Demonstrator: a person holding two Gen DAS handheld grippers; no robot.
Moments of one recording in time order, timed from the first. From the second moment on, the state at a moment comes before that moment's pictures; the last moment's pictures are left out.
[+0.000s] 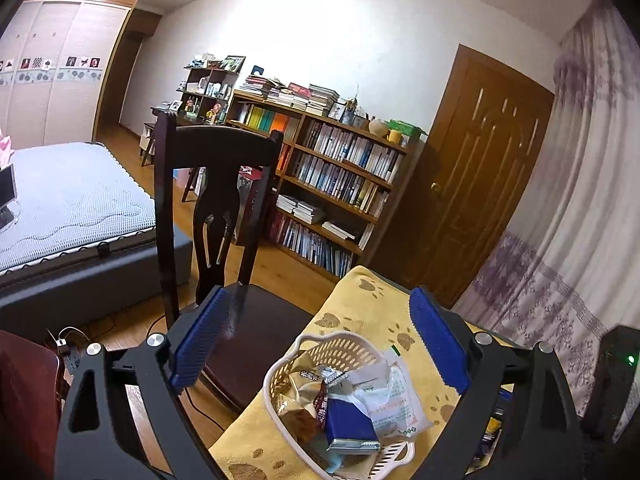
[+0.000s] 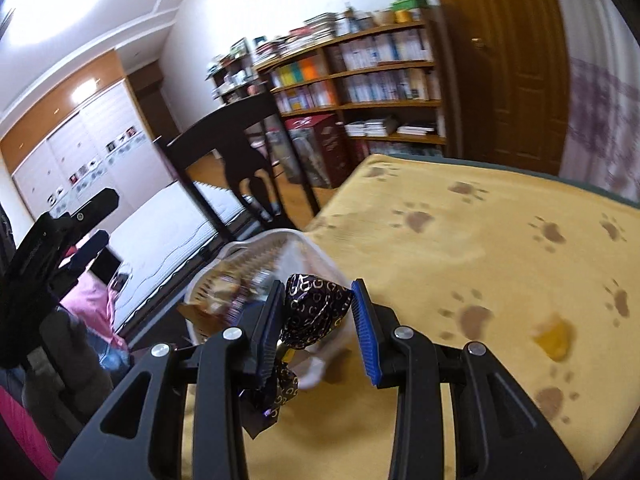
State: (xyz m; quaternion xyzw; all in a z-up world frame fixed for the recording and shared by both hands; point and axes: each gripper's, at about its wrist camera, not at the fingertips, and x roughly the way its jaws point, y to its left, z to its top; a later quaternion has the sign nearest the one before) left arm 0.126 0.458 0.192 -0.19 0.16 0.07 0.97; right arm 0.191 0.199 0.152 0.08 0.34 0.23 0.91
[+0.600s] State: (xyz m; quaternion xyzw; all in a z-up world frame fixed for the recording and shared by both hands) left arm 0.131 0.458 0.190 -0.18 0.16 0.07 0.97; right arm 0.226 0.243 0.145 0.09 0.38 0.24 0.89
